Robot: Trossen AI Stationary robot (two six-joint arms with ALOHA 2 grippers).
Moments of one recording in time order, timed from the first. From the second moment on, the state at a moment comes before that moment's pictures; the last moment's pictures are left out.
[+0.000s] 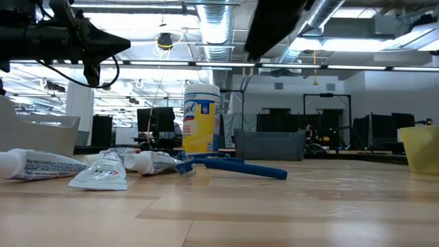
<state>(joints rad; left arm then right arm) 0.01 0.37 0.01 0.52 -0.26 -0.40 0.41 1.87 1.56 -0.83 0.44 0.39</state>
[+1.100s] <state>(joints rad) 0.01 0.38 0.01 0.53 -0.26 -0.40 0.34 1.94 1.04 0.15 0.24 0.17</state>
